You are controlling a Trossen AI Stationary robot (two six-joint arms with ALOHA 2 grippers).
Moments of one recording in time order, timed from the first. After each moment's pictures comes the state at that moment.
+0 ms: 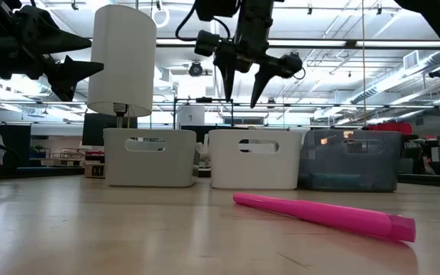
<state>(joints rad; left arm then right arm) -0.15 0.02 0.01 0.09 -0.24 -0.33 -0.09 2.07 1.97 -1.28 -0.01 1.23</state>
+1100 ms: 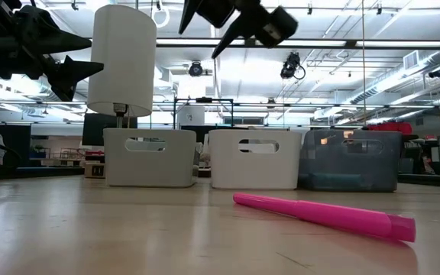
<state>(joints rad) -0.15 0.02 0.01 0.09 -0.24 -0.33 0.18 2.06 1.98 -1.01 -0.10 1.31</state>
